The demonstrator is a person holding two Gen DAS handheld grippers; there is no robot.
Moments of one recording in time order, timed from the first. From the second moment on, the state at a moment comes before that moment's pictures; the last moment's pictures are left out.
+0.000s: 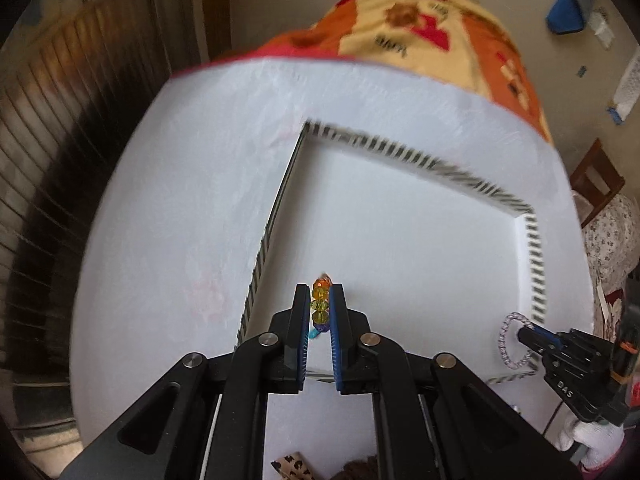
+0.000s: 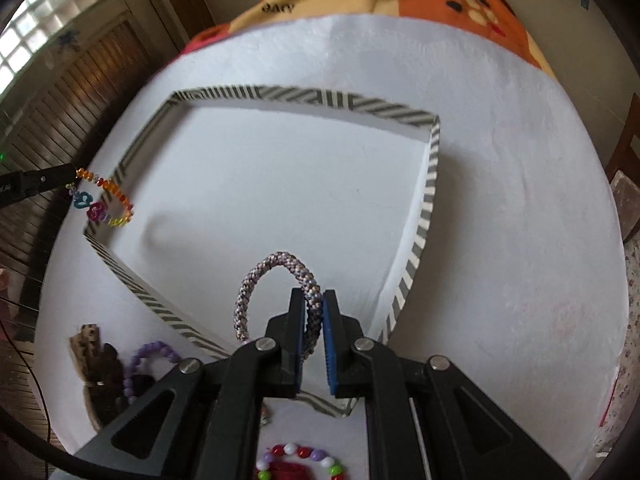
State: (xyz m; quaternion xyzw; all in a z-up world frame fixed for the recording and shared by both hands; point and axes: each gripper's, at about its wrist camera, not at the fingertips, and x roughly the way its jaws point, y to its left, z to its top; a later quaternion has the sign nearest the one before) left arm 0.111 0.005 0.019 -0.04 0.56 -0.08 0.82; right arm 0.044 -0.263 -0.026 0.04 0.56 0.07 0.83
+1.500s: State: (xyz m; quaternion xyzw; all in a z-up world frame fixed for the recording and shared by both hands) left arm -0.024 0.013 0.054 -0.02 0.51 -0.07 0.85; right arm -0.081 -0.240 0.057 0.09 0.48 0.04 0.87
